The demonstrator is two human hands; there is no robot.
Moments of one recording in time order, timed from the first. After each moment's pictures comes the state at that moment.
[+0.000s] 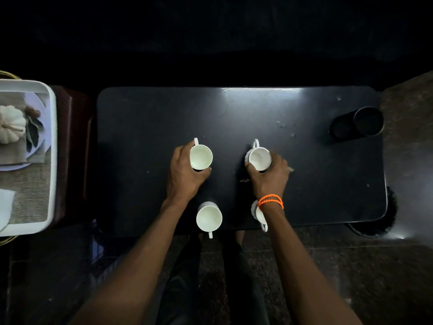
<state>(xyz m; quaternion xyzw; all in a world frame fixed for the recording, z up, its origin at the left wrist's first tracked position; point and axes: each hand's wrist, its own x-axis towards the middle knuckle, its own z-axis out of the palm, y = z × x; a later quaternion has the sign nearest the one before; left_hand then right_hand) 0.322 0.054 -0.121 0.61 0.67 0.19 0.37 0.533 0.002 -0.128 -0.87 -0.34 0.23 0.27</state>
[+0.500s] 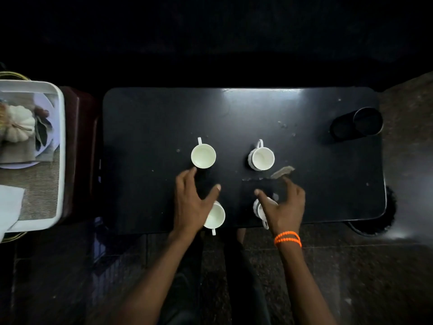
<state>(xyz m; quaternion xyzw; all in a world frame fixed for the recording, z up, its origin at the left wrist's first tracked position) 0.318 -0.019 -0.101 0.56 0.70 0.17 0.41 0.529 -0.076 -0.085 -0.89 -0.32 0.23 0.25</state>
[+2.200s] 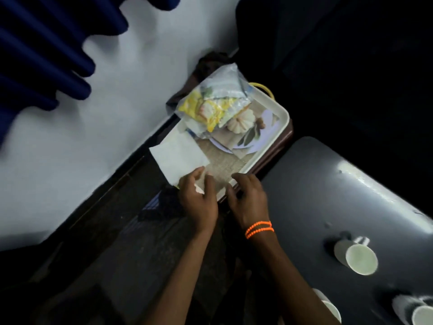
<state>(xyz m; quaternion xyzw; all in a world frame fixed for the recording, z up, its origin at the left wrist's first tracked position) 0.034 0.013 -0.056 0.18 0.85 0.49 0.08 0.129 0.074 -0.070 -0.48 -0.75 0.40 0.21</state>
